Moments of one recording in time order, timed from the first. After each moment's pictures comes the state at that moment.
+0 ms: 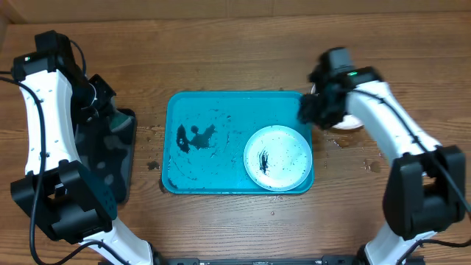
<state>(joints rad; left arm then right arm) 0.32 1.90 1.79 -1.32 0.12 -0.44 0.27 1.86 1.40 -0.91 -0.16 0.22</state>
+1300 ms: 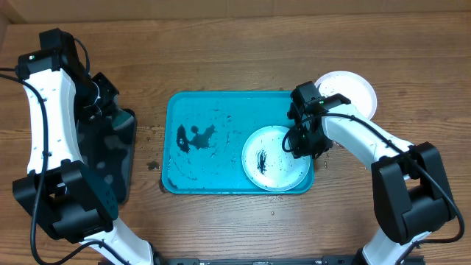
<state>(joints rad) 0.31 1.90 1.79 -1.31 0.12 -0.44 0.37 1.86 1.19 -0.89 -0.08 0.13</state>
